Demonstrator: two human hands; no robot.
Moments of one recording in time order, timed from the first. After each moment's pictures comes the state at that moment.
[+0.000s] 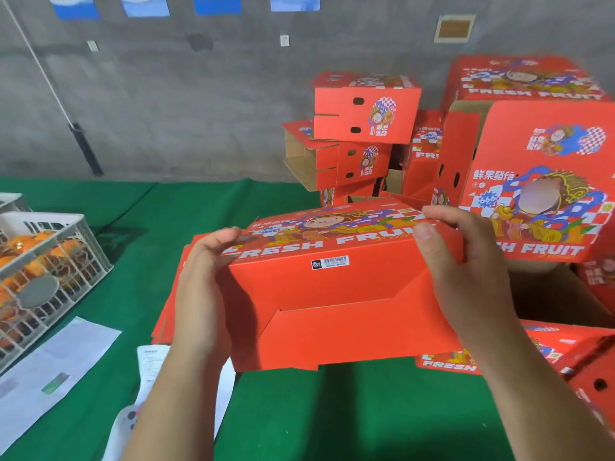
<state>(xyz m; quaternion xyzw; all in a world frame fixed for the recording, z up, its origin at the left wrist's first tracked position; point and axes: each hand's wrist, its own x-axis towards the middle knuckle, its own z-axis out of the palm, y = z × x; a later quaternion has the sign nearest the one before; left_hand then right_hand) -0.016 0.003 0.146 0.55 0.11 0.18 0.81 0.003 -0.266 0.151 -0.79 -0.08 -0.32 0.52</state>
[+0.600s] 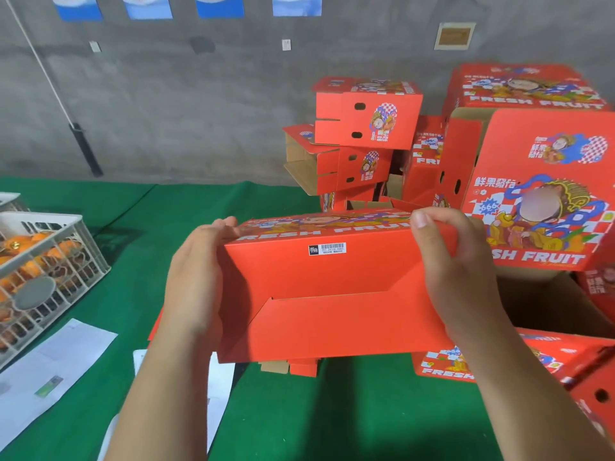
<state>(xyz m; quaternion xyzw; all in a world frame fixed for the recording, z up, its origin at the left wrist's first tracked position) -0.003 0.015 0.165 0.62 0.17 0.18 0.75 0.018 -0.254 0.156 -0.78 -0.06 -0.32 0.53</state>
